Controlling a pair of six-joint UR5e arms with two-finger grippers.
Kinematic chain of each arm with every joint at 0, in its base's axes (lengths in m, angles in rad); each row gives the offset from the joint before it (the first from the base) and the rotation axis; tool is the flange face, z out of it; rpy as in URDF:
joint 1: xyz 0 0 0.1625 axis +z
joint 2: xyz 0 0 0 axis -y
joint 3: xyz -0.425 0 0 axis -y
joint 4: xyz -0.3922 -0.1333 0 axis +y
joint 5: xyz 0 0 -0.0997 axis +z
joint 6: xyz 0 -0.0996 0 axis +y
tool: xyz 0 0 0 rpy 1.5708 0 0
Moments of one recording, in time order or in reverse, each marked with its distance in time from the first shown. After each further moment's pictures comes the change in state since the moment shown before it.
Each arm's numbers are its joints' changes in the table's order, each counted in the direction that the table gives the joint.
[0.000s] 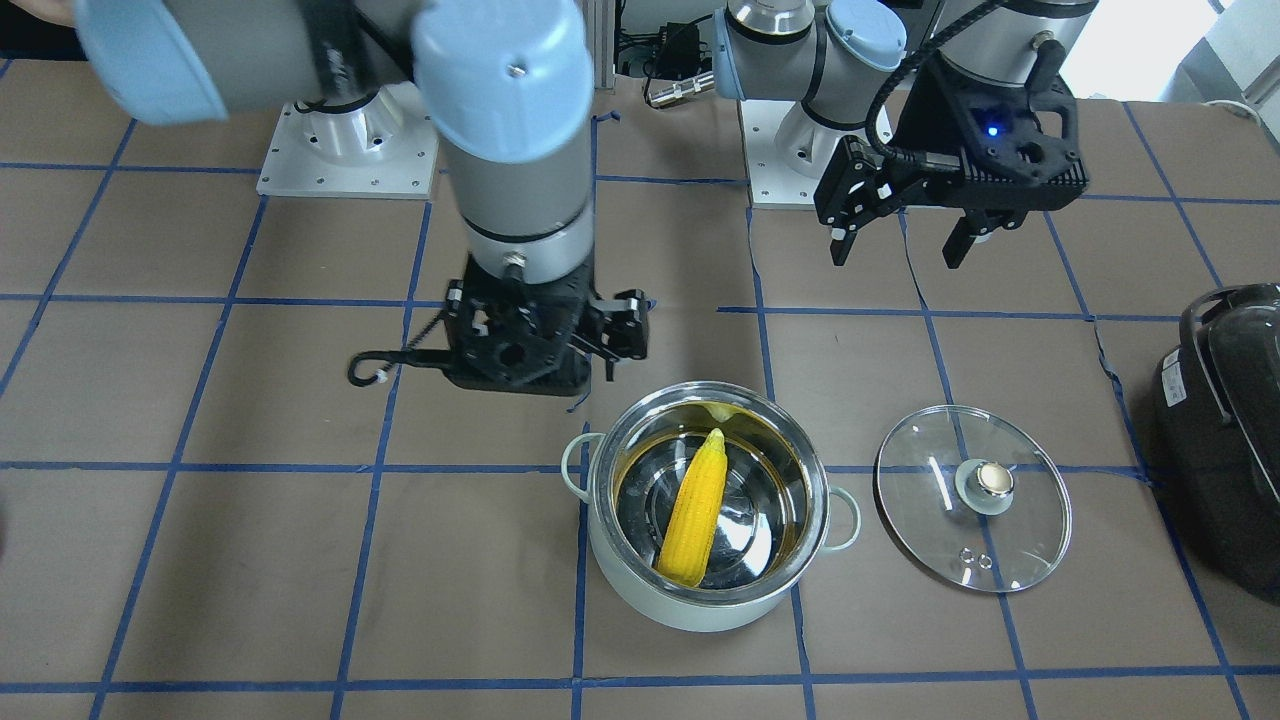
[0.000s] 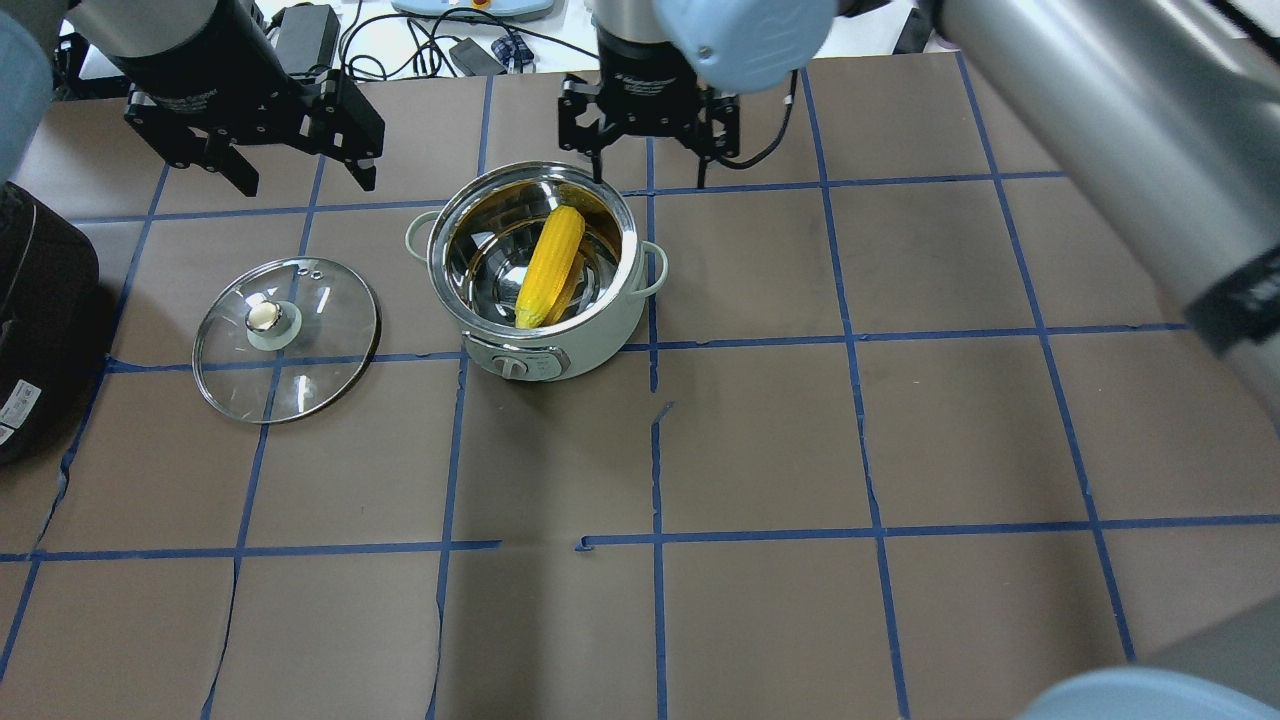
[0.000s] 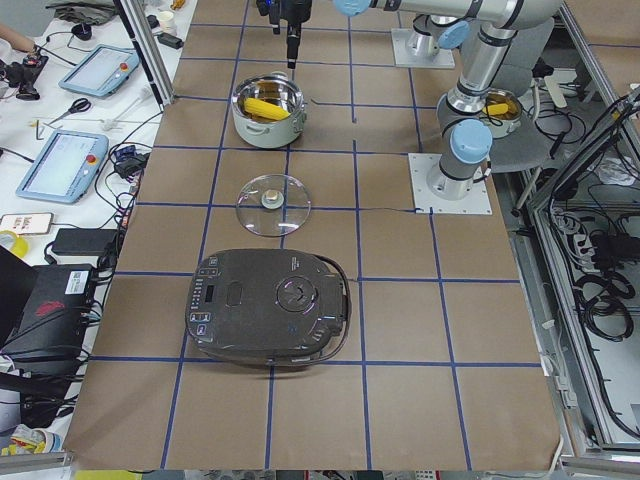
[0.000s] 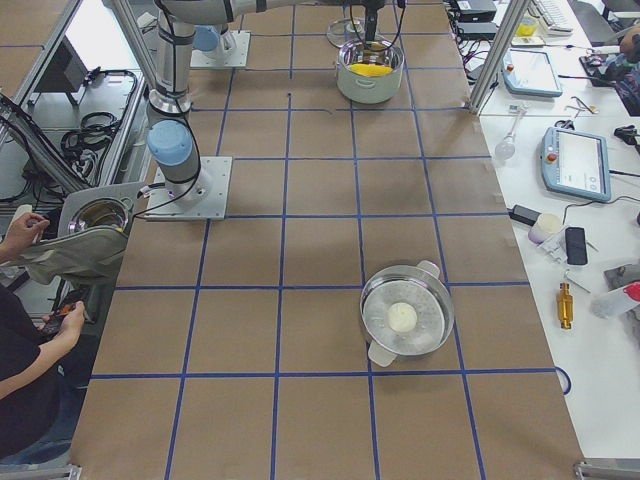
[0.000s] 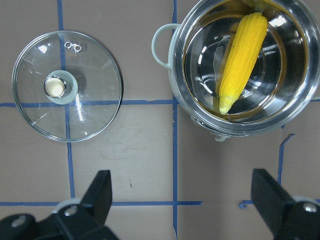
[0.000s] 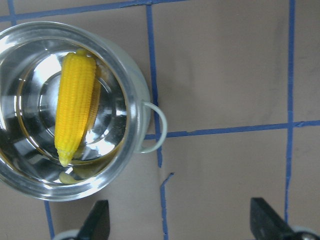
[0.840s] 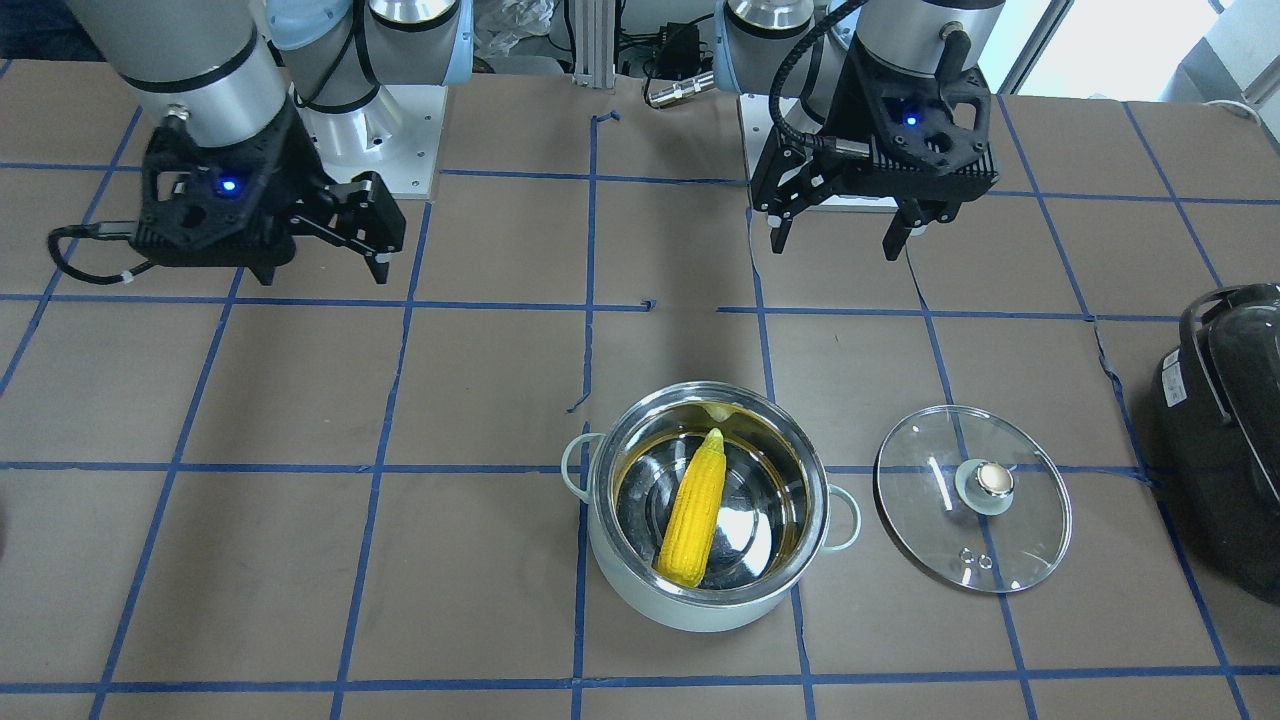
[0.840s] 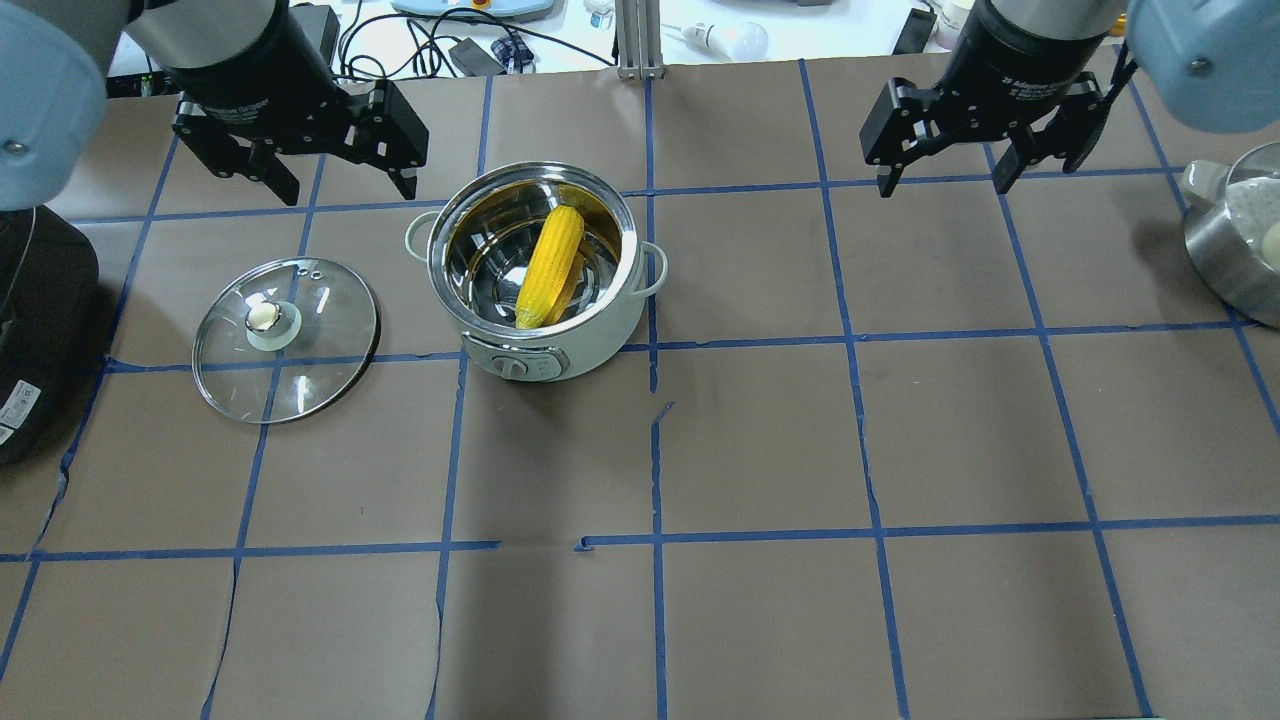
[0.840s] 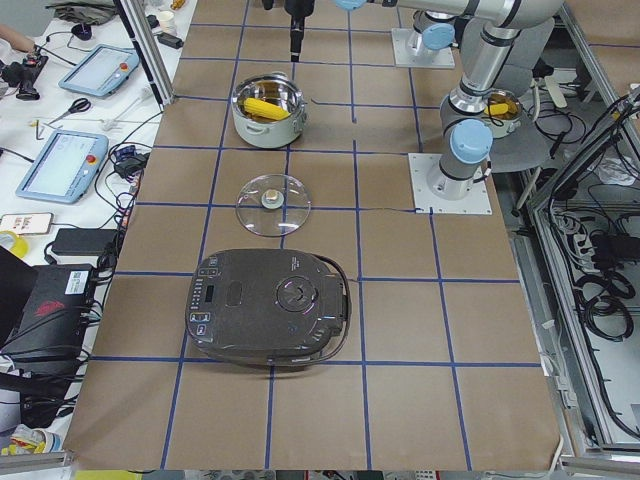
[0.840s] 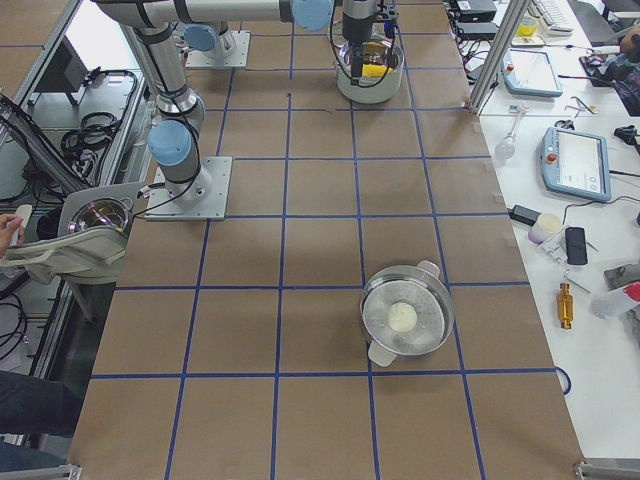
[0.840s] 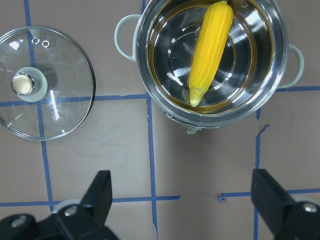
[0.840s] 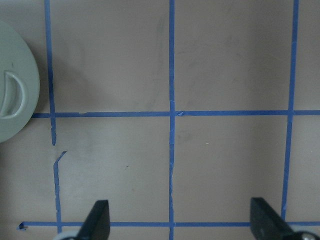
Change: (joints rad) left arm 0.009 0.005 -0.006 0.004 0.000 0.020; right arm -0.293 -0.278 0.281 0.067 0.027 0.347
